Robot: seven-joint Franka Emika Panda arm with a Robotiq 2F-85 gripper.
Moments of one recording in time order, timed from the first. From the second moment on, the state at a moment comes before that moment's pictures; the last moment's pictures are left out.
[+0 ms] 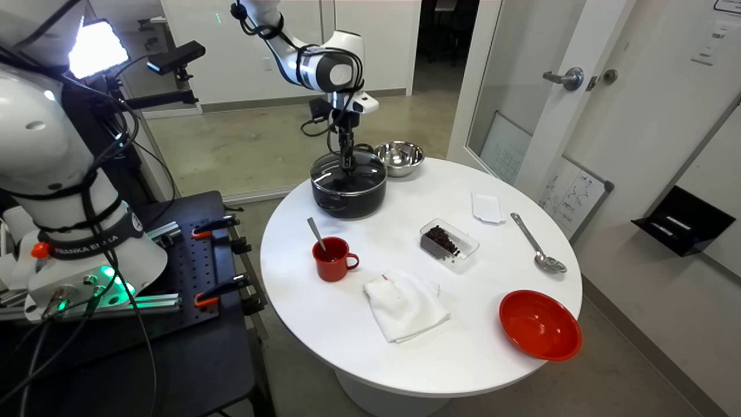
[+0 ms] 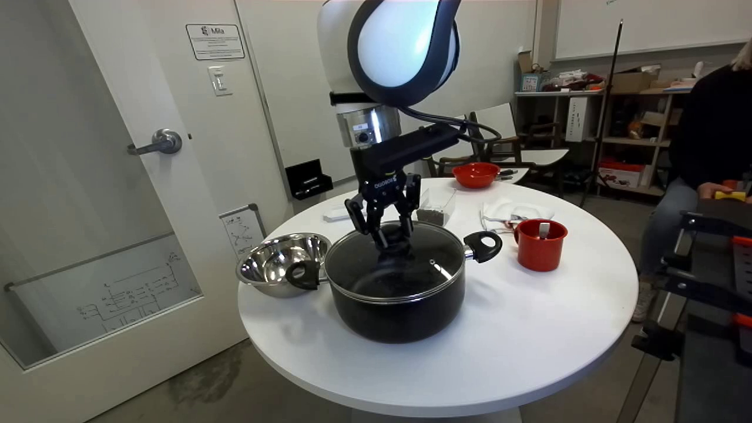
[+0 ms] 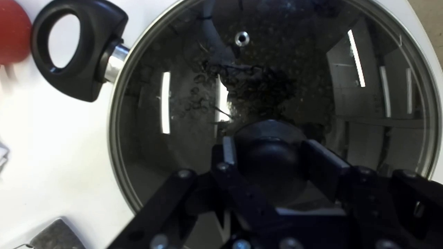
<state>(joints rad) 0.31 0.58 0.04 -1.94 -0.10 2.43 0.65</state>
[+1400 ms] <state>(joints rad) 0.37 0.51 -0.01 -1.96 -0.16 2.40 0.69</state>
